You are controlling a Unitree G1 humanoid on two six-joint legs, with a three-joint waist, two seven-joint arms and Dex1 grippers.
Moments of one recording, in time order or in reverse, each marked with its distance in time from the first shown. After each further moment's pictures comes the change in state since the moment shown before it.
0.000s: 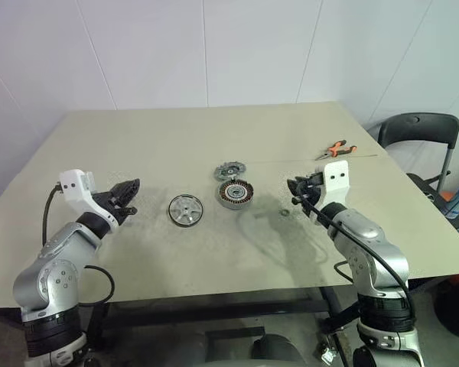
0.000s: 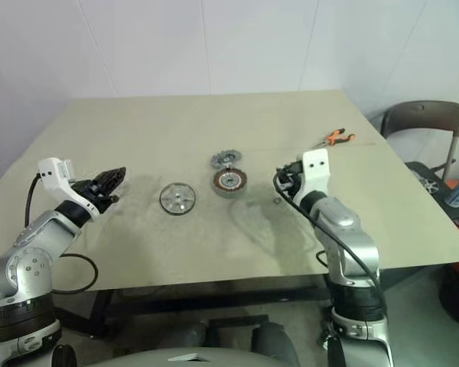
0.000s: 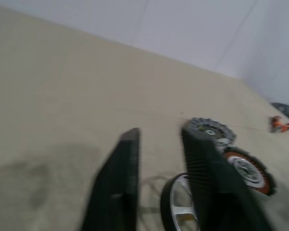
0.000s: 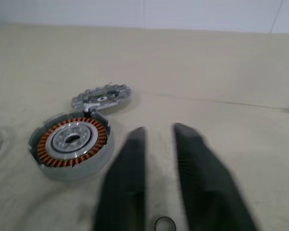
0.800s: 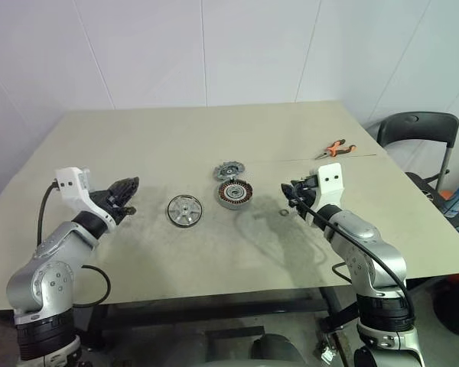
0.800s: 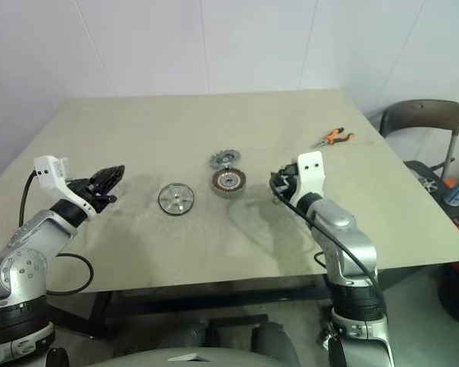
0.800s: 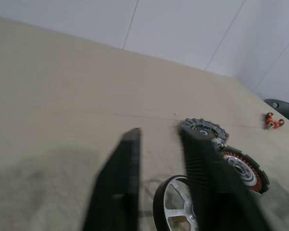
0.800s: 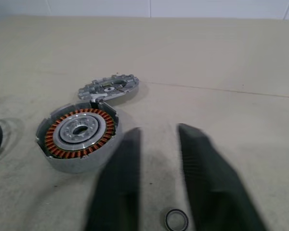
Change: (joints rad) left arm 0.015 0.038 -0.010 -0.016 -0.054 0.002 -0.025; right arm 0.021 -0.014 0.026 -0.011 0.059 0.032 0.041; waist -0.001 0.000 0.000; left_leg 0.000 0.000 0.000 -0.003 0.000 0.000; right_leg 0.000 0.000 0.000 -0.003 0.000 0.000
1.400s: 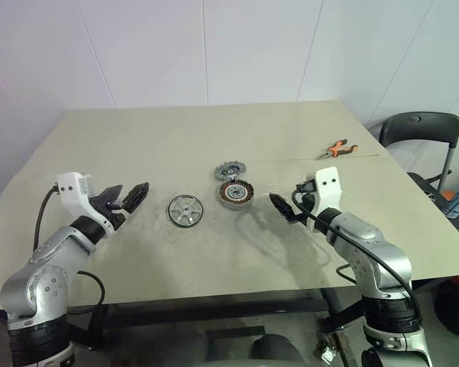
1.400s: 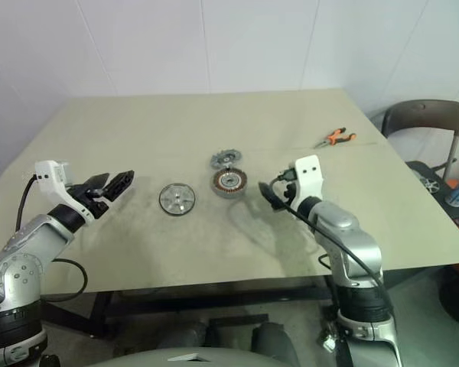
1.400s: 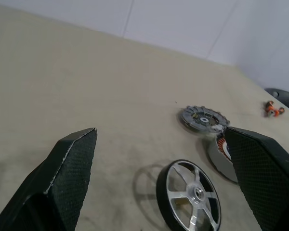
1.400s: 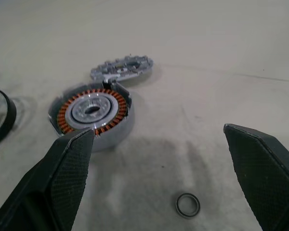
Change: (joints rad) left arm 0.041 0.039 -0.022 -0.012 -0.019 0.012 -0.018; right arm 0.008 -0.068 0.024 0.015 0.014 0.048 0.047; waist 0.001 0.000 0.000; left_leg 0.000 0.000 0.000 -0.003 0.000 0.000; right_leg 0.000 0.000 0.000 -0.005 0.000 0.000
